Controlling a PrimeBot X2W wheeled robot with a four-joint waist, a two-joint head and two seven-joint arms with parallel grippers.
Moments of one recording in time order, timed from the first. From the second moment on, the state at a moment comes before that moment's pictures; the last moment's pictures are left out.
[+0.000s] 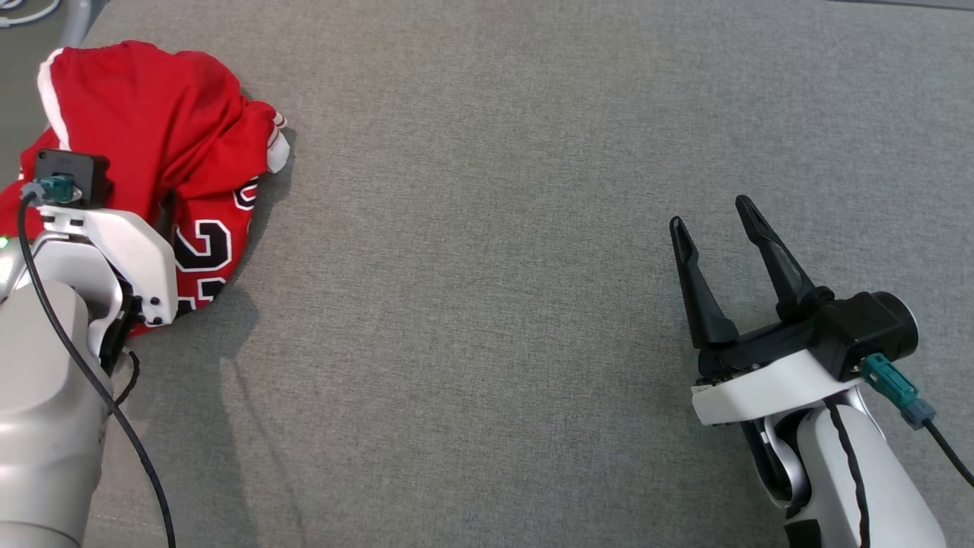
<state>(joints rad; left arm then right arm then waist) -0.79 0.33 -0.19 0.90 -0.19 -0.09 0.10 -0.34 -0.05 0.20 0.18 0.12 0.13 -0.26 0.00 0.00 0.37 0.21</state>
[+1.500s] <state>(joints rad) -0.70 0.16 -0.09 0.34 -0.31 -0.03 -0.25 -0.23 -0.05 0.09 0.19 0.19 0.13 -0.26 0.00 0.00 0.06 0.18</state>
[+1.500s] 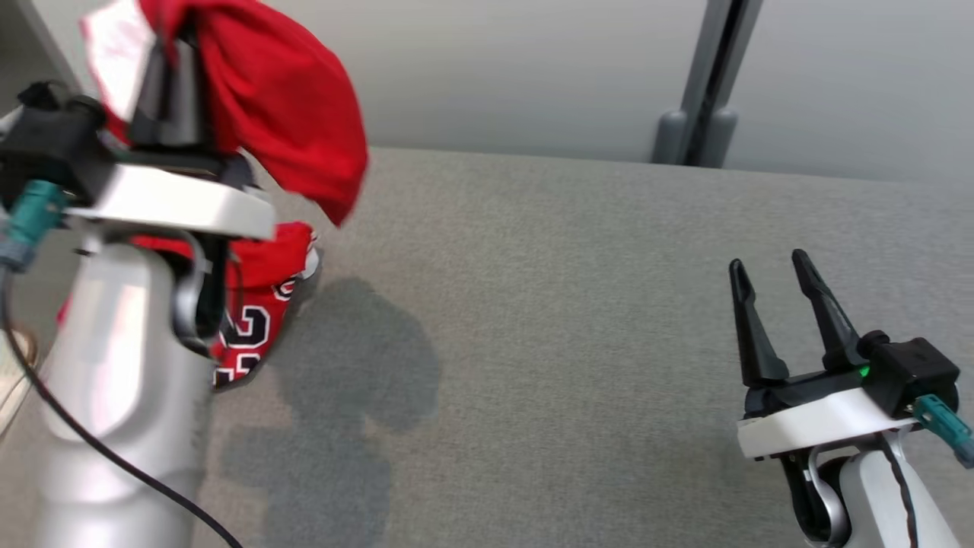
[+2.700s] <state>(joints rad) -0.56 0.05 -0.60 0.68 -0.45 0.11 -0.26 -0.23 -0.05 0.03 0.12 0.21 0.13 -0.26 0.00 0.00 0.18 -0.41</state>
